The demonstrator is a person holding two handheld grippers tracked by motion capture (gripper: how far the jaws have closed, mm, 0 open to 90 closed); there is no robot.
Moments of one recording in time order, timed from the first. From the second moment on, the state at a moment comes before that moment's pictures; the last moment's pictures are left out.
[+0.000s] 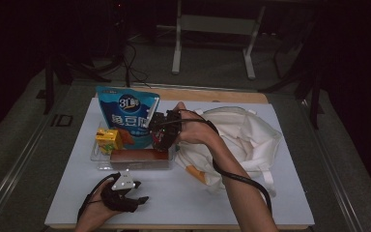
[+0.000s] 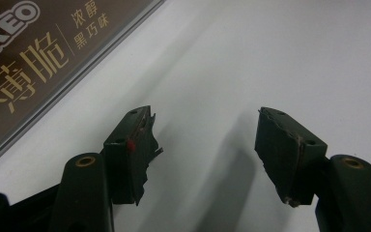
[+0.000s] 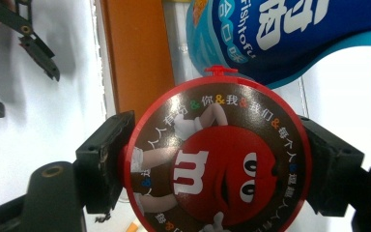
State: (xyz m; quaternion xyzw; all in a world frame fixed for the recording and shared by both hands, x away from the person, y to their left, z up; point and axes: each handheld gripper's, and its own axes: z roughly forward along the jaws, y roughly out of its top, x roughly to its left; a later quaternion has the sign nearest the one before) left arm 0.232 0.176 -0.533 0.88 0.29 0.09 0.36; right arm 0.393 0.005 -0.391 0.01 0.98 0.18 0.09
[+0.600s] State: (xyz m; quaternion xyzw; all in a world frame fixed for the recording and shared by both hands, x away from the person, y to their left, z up) left arm 0.231 0.175 -0.533 0.88 0.29 0.09 0.36; right arm 0.403 0.011 -0.407 0.02 0.98 0.17 0.11
